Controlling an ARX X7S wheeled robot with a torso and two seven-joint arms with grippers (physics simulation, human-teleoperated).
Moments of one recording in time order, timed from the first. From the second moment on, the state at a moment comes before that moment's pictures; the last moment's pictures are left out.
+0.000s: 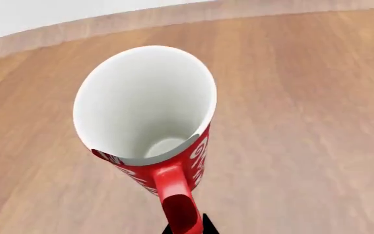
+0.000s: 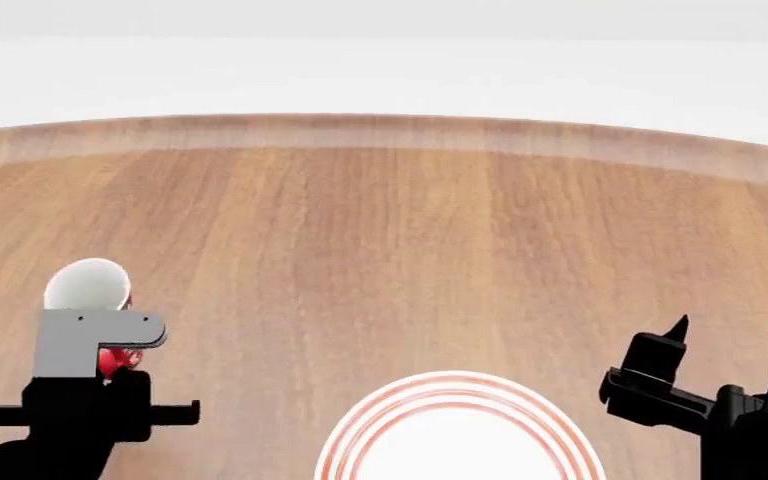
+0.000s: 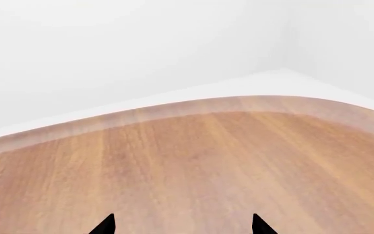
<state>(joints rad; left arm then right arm) -0.69 -0.05 0.04 -0.58 0.01 -0.57 -0.15 0.41 0.27 0.24 -0.34 0.39 0.92 0.28</state>
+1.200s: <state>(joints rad) -0.58 -0.02 0.62 -0.14 -0.05 -0.79 0.12 0.42 0.27 0.21 -0.29 0.41 0.89 0.28</state>
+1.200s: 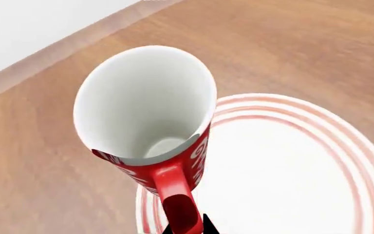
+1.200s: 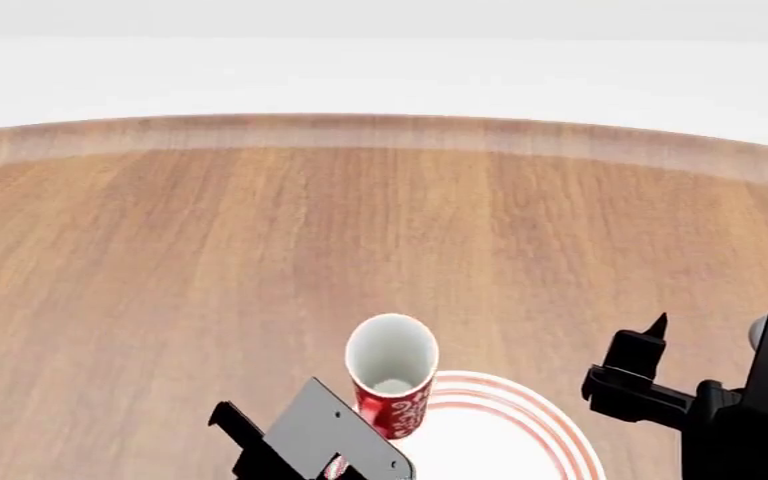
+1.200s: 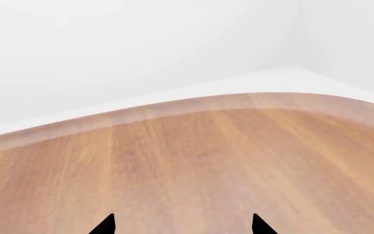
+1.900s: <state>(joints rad) -0.90 0.00 1.33 -0.60 -0.79 -0.46 -0.21 0.41 0.27 0.20 -0.25 0.42 0.84 0.27</state>
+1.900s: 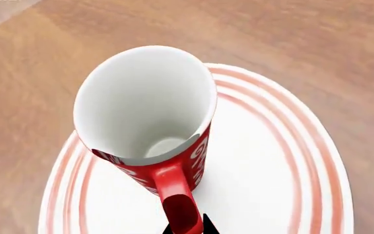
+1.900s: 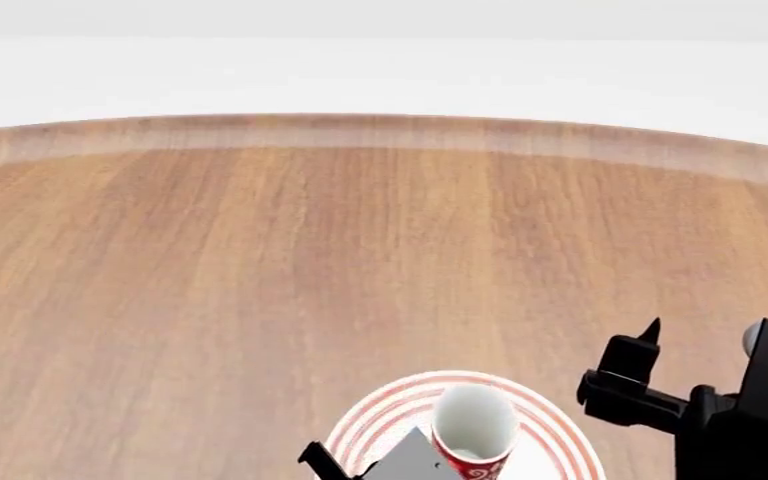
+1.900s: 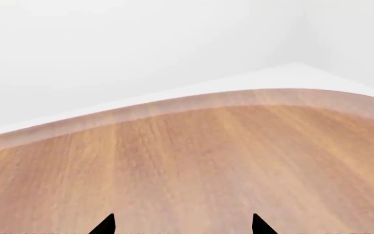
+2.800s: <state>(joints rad) -1.01 -0.07 1.54 -0.53 -1.07 -0.45 -0.29 0.41 0.27 0.17 -0.20 0.42 0.80 0.27</state>
